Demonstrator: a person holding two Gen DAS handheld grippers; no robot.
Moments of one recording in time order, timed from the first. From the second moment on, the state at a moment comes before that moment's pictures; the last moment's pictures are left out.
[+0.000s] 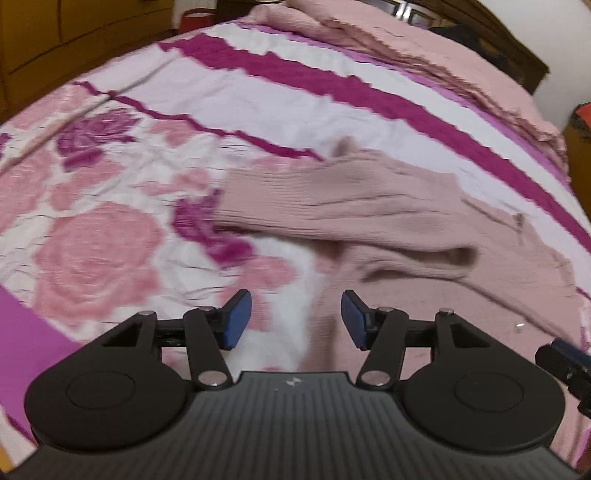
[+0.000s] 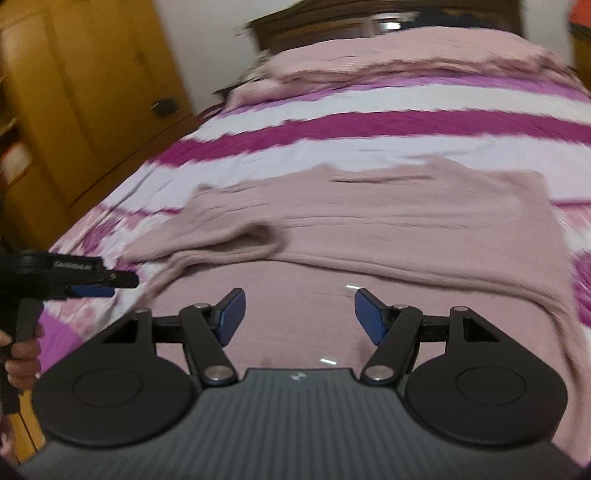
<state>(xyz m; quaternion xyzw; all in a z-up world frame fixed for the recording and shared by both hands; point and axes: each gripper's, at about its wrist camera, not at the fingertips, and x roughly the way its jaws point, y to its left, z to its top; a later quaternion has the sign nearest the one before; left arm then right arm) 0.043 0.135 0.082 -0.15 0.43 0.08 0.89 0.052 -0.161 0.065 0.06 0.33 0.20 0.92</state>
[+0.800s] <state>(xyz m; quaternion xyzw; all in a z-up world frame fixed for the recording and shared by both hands) 0.000 0.220 0.062 -0.16 0.42 0.18 0.87 0.121 0.061 0.043 -0.16 0.31 0.32 0.88</state>
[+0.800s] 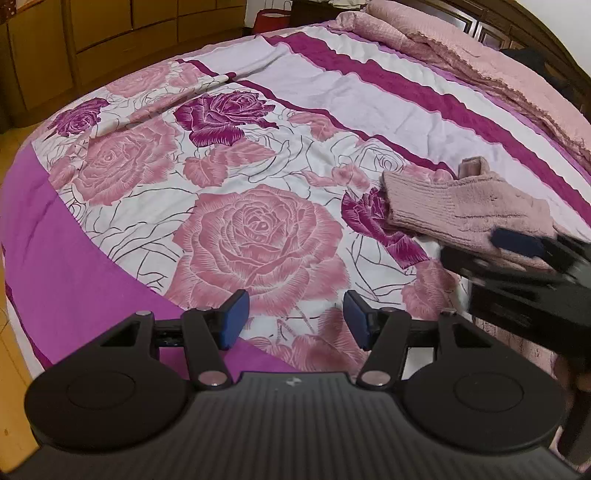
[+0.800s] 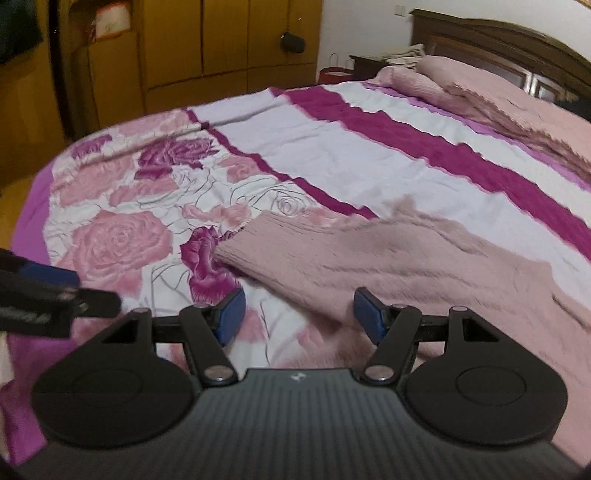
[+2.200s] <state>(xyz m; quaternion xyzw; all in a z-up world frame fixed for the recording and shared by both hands) 0.088 0.106 0.112 -0.07 0.37 0.01 0.93 0.126 -0.208 0.167 0.07 0.18 0.04 0.98</state>
